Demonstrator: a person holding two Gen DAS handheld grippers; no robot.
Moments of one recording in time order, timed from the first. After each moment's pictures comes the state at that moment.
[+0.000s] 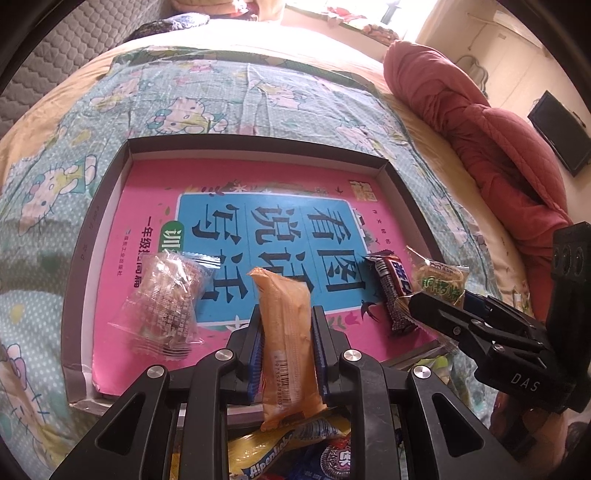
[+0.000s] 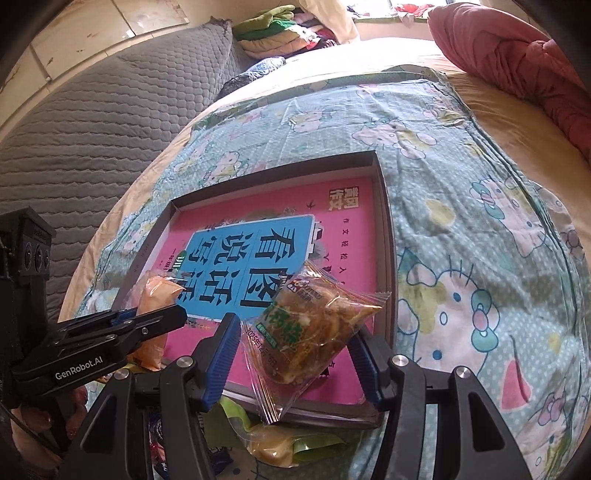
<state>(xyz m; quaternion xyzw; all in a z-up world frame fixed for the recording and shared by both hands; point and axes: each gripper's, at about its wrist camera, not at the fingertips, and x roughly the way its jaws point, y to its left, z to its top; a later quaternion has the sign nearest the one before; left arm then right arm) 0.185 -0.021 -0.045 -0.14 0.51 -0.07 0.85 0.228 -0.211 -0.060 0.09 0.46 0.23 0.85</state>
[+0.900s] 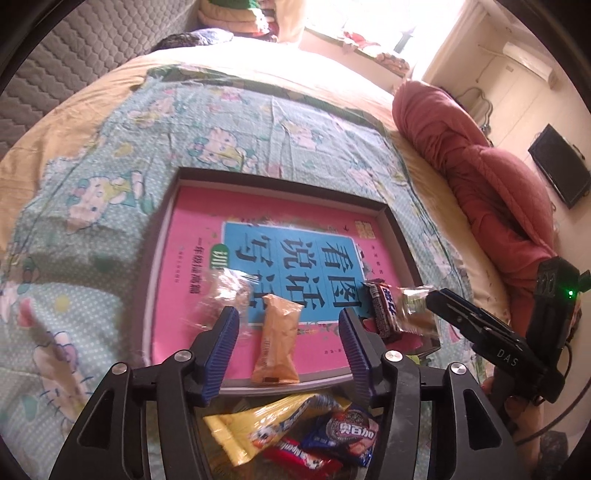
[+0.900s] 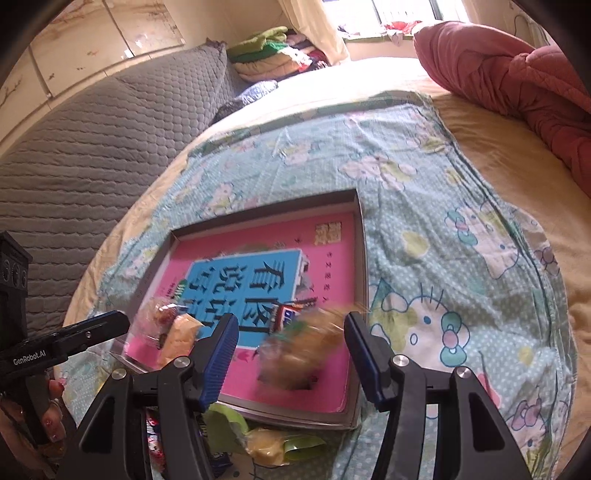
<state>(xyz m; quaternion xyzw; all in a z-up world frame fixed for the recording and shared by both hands) 0.155 0.023 0.003 -0.18 0.47 -0.05 0.86 0.221 -0.229 -0.031 0.11 0.42 0.21 0.88</state>
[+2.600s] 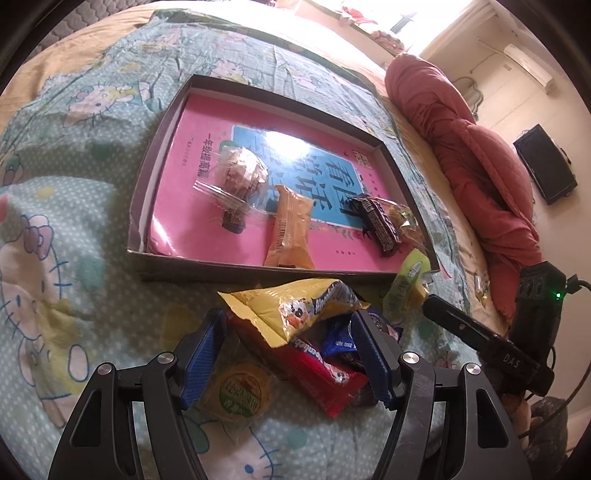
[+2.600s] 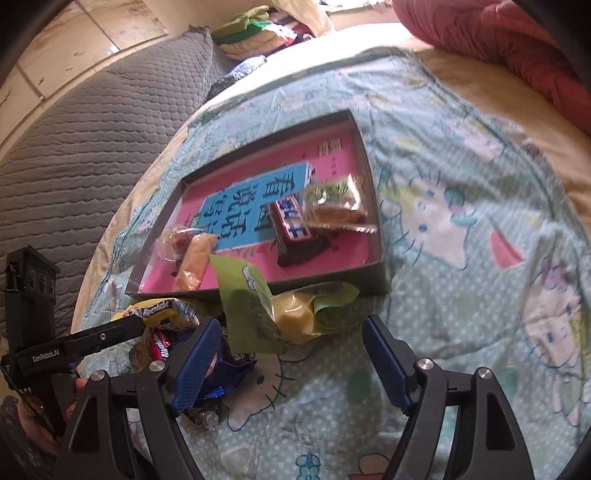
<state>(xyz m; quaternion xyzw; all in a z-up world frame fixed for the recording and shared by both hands) 0.102 0.034 -0.054 -0.23 0.52 -0.11 0.82 0.154 -0.224 -0.072 0.15 0.48 0.21 0.84</state>
